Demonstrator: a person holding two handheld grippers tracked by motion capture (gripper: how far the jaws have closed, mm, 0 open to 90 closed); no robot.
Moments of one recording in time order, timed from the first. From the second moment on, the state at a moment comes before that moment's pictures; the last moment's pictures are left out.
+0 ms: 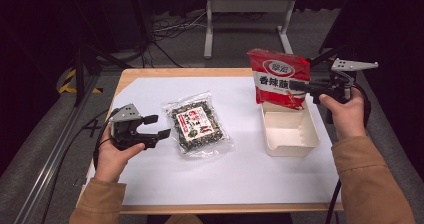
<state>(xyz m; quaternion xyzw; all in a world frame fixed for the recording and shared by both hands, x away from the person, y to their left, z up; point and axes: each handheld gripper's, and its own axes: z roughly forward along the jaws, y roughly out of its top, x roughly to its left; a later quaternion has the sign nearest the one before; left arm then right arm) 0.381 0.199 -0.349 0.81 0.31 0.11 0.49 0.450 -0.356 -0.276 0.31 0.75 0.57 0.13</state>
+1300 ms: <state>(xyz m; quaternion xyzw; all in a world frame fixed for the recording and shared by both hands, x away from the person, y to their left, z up) 0.385 0.198 -0.356 0.81 0.31 0.10 0.49 0.483 -0.366 -0.325 0.34 0.77 0.52 0.15</state>
